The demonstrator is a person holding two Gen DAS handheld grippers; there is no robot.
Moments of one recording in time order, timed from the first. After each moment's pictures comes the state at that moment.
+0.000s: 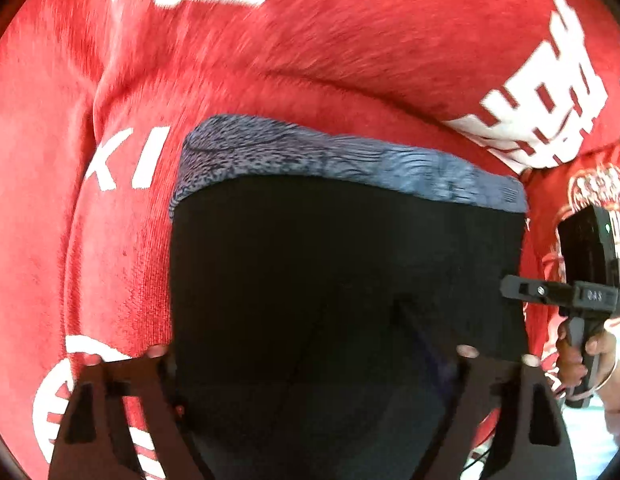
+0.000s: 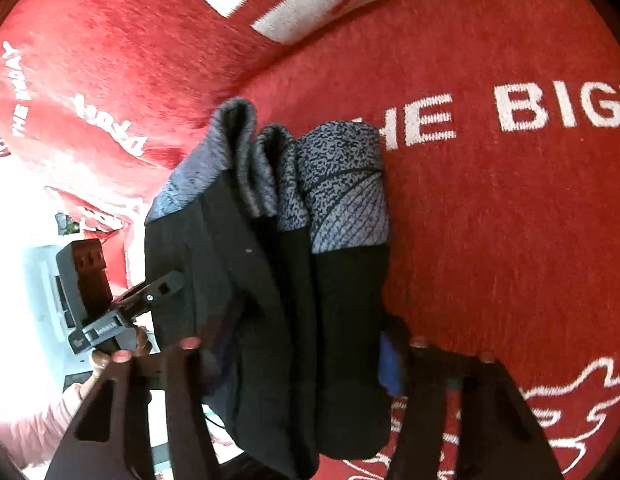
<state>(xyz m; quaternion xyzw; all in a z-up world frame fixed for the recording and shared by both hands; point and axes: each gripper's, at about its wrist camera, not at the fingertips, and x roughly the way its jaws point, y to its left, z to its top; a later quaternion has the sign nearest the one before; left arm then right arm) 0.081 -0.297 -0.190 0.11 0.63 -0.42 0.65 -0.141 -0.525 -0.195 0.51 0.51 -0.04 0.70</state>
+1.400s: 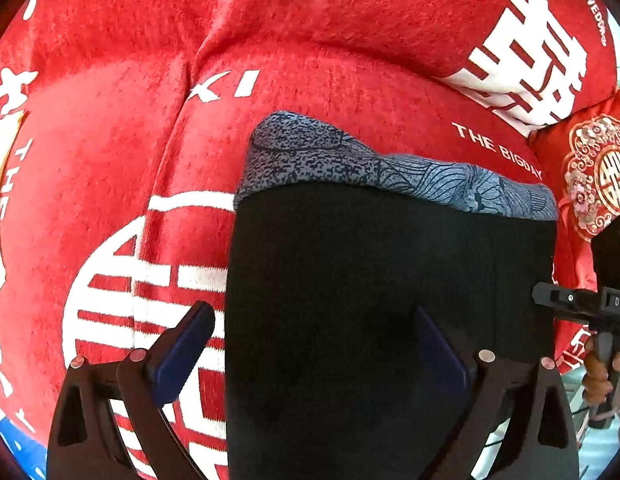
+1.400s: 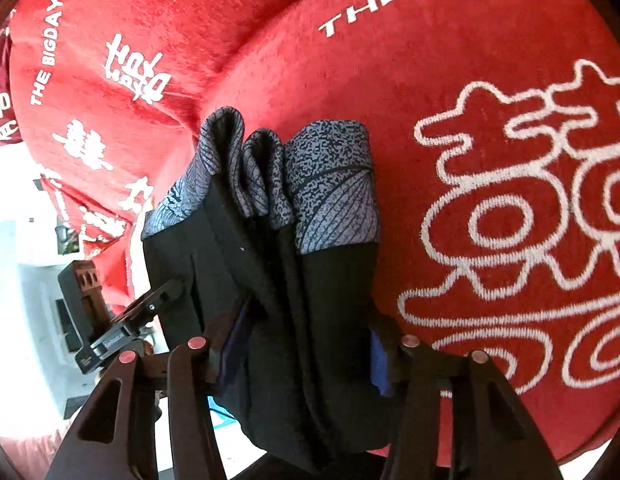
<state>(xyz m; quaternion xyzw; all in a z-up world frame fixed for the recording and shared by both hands) 0.020 -0.188 -0.180 0.14 0.60 -0.38 0.69 -0.217 -0.406 -0.180 0.52 0.48 -0.08 0.70</state>
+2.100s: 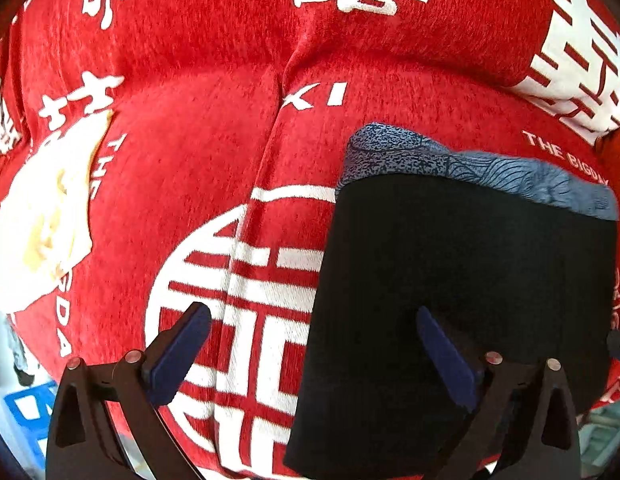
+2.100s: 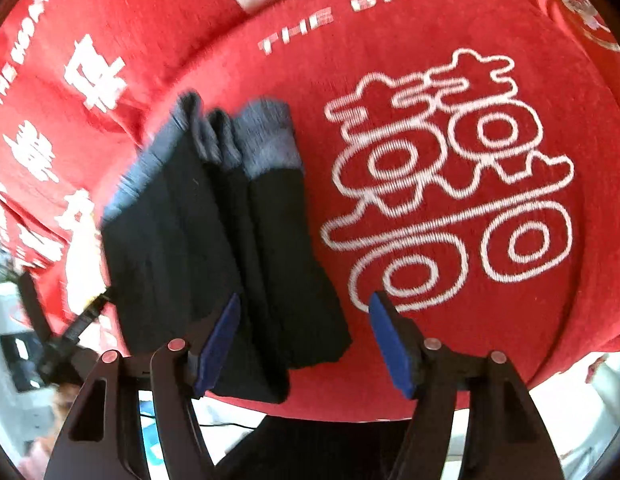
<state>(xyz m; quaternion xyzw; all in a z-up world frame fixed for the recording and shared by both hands) 0.014 -0.159 -0.177 0.20 0.55 -0.26 0.77 -0.249 -0.372 -0.156 0.45 0.52 -0.23 0.69</state>
